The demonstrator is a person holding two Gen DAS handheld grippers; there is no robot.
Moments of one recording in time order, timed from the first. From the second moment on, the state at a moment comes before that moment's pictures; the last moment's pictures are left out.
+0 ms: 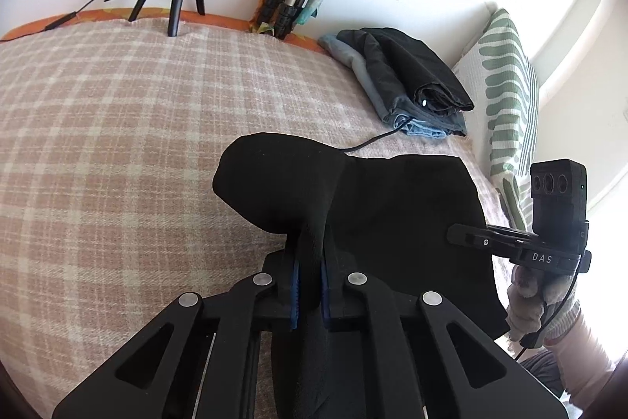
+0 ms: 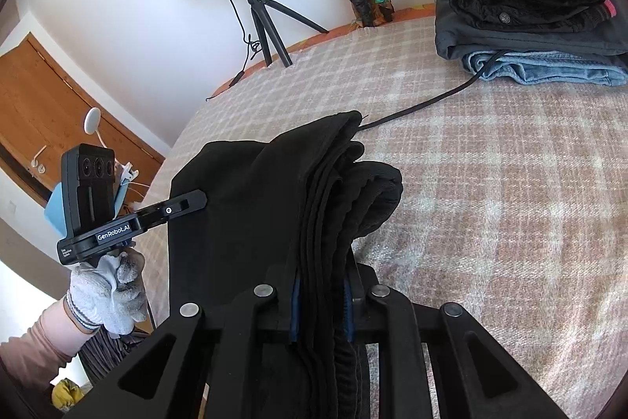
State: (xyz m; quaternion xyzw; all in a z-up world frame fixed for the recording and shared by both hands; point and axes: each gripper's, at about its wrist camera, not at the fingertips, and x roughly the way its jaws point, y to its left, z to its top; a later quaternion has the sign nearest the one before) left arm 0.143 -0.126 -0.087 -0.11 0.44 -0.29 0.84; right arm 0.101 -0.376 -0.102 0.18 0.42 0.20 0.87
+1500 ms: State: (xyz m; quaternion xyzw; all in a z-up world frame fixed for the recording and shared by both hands) left arm 0.326 -0.364 0.055 -0.02 0.27 -0.37 0.89; right arm 0.233 -0.611 0.055 0.14 0.26 0.01 0.96
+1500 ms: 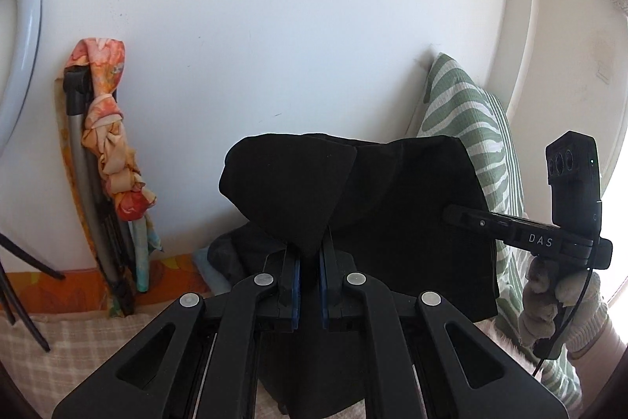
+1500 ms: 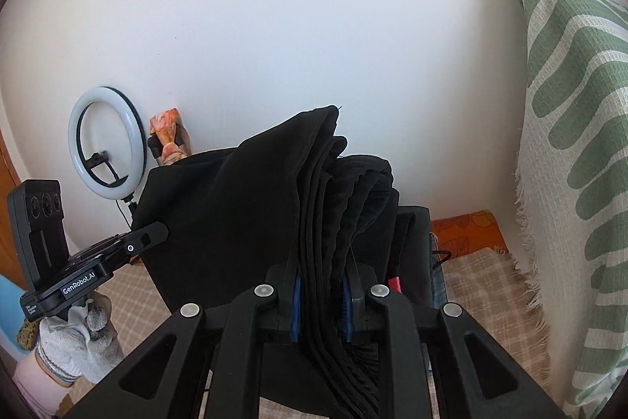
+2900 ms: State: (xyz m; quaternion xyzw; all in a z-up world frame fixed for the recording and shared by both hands) left arm 0.298 -0.310 0.055 0.02 0.34 -0.32 0.89; right arm 0.150 -0.583 0.058 0.08 0.27 -0.13 0.95
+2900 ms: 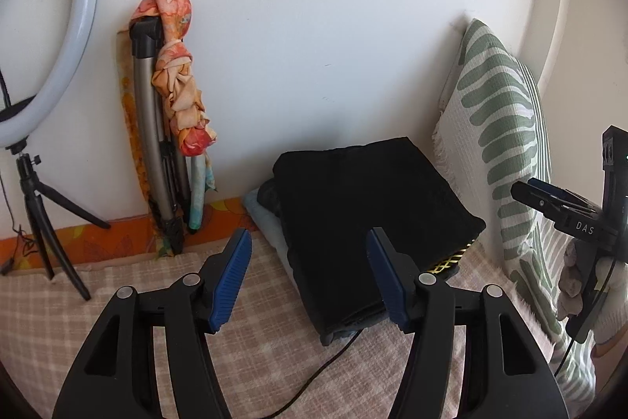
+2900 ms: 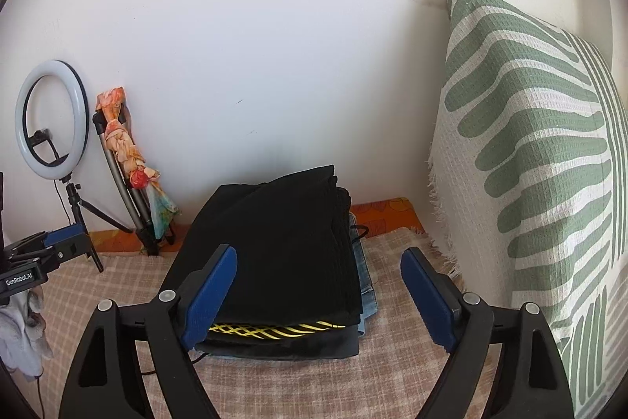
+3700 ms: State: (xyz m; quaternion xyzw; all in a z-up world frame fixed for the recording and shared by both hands) left arm 0.116 -0.215 0.032 0.04 0.30 -0.33 0.90; right arm 0.037 -0.413 0.021 0.06 0.25 -0.10 0.96
